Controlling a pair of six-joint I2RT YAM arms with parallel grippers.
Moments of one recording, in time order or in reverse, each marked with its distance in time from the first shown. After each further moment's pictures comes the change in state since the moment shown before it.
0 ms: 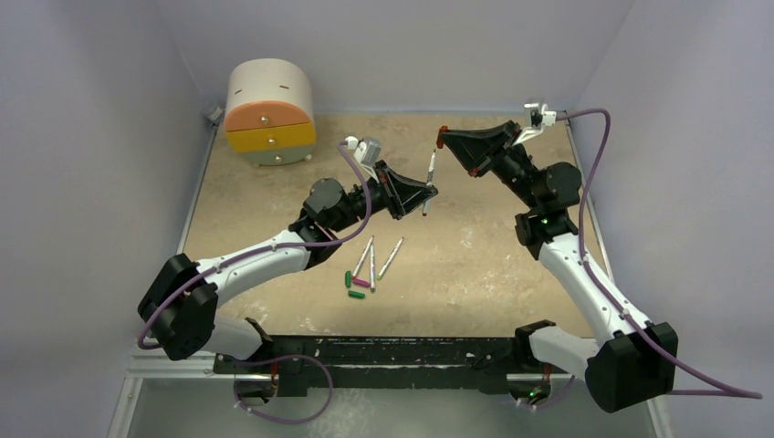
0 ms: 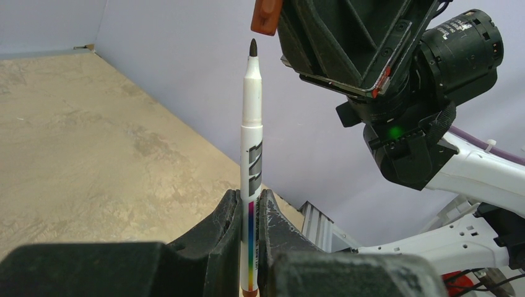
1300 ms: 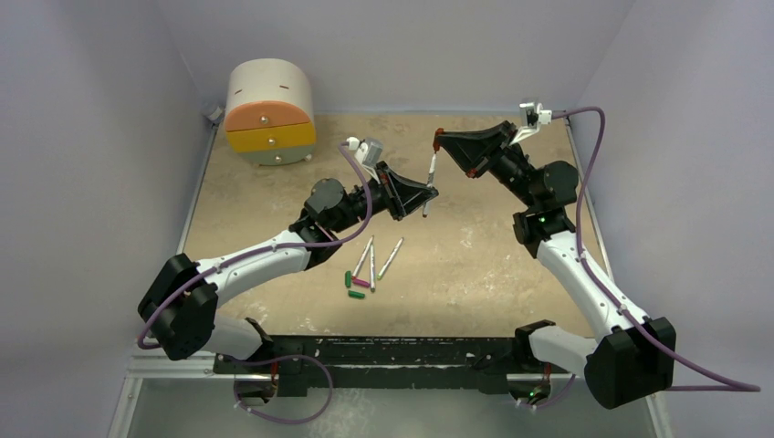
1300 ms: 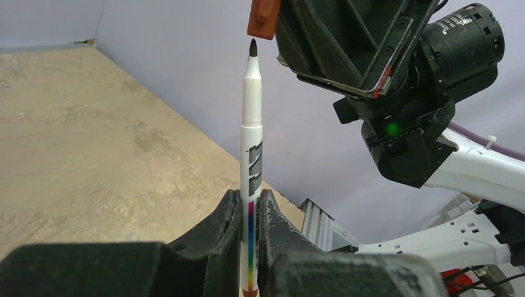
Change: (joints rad) left arm -0.006 0.000 0.000 -0.013 -0.002 0.010; right arm 0.006 0.020 0.000 0.016 -0.034 0.026
